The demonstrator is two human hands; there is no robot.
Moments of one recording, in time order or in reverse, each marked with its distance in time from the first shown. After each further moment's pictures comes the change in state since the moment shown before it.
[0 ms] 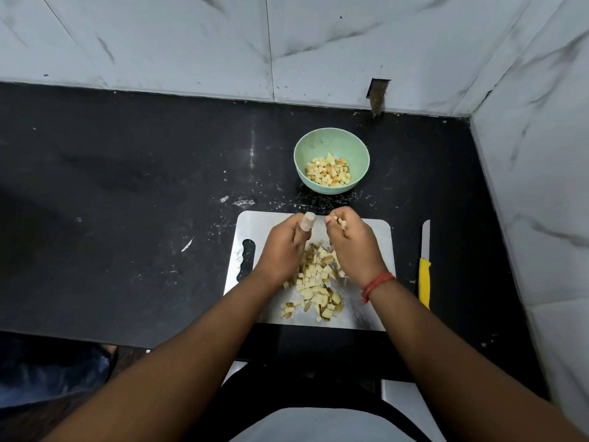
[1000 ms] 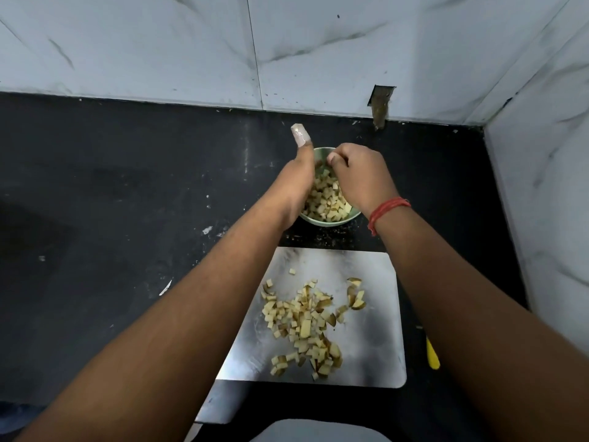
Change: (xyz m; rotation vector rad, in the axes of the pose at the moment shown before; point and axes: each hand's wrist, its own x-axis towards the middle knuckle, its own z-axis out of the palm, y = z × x) left_hand 0.168 0.068 -0.004 -0.339 -0.089 -0.470; right_hand 0.162 -0.058 -0.042 -0.408 0.023 -0.098
